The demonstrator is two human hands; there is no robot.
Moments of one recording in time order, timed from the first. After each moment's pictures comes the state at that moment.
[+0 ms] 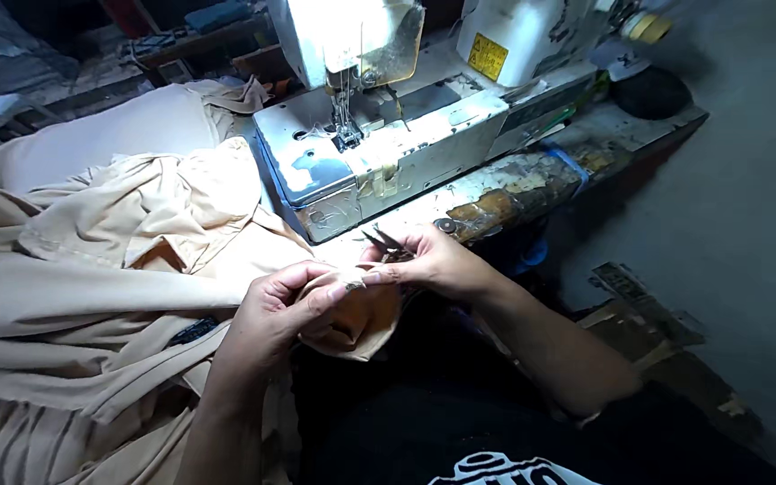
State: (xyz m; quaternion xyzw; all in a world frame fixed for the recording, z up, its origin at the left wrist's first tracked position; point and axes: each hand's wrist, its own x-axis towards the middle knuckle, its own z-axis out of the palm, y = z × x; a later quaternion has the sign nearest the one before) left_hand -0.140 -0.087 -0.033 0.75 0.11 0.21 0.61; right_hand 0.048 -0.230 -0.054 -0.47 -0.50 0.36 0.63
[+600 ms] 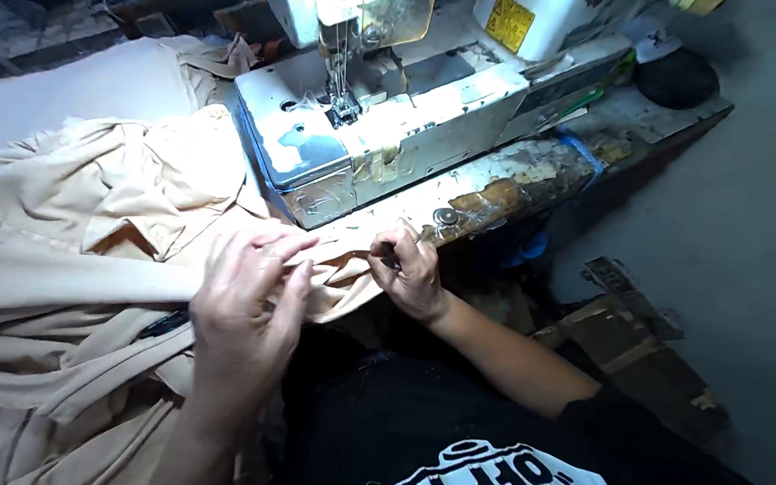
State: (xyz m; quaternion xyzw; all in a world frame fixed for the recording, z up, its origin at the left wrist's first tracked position) left_hand -0.138 -0.097 -0.031 0.91 0.13 0.34 0.20; right_hand 0.032 -0.198 -0.141 -0.60 -0.51 -0.23 0.57
